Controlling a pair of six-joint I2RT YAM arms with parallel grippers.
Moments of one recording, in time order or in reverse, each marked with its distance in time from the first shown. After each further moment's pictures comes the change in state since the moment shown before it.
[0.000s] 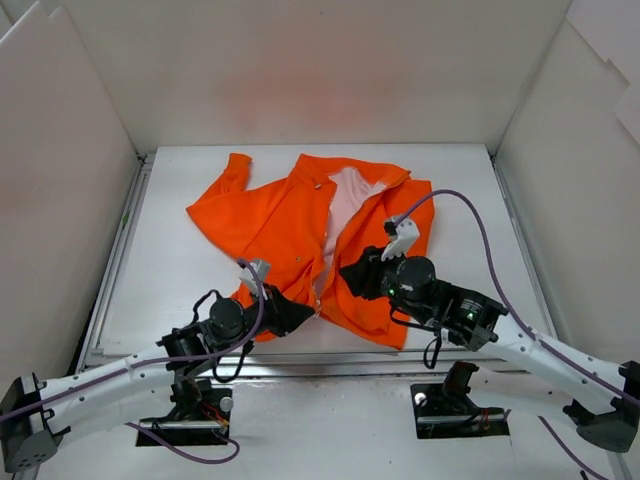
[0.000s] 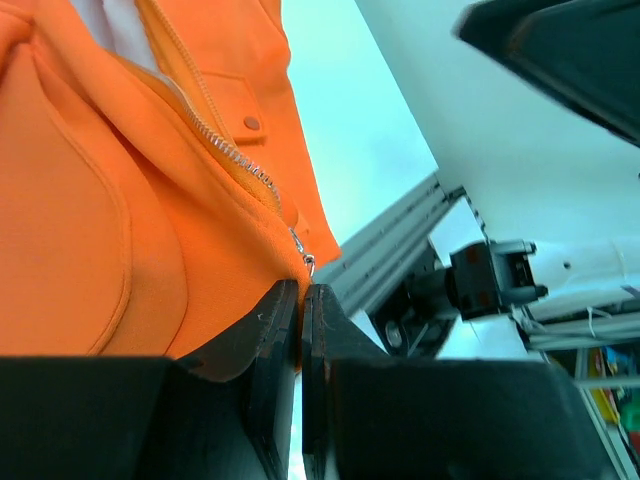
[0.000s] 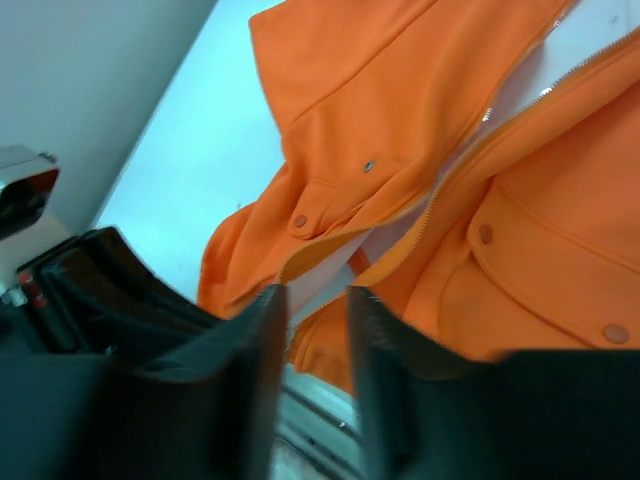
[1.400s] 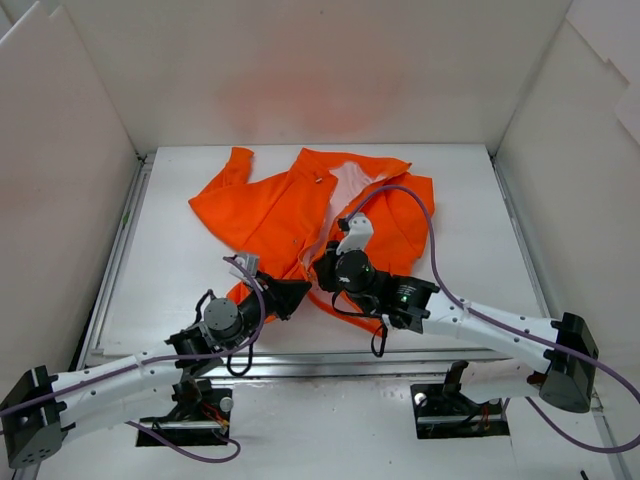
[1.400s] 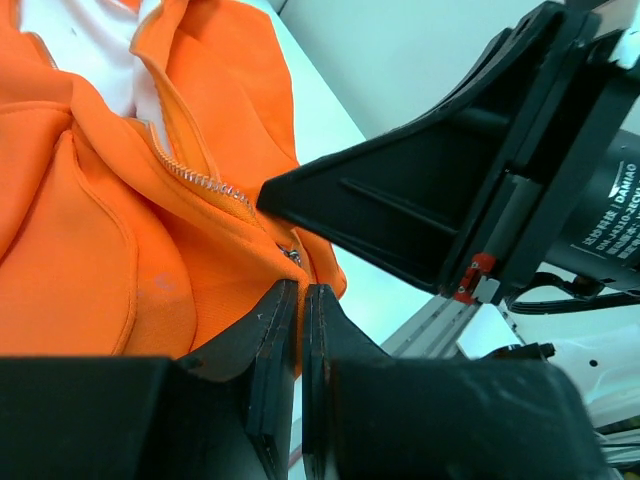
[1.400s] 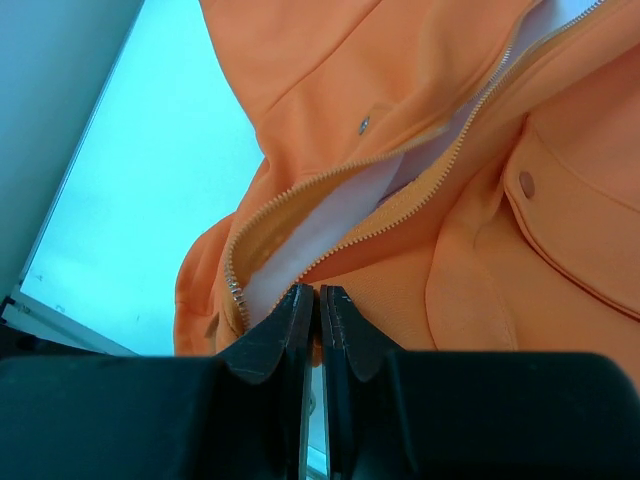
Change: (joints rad) left arm 0.008 0.062 -0.021 0.296 -0.163 0.165; right arm 0.066 0.327 0.074 0.139 0.158 0.045
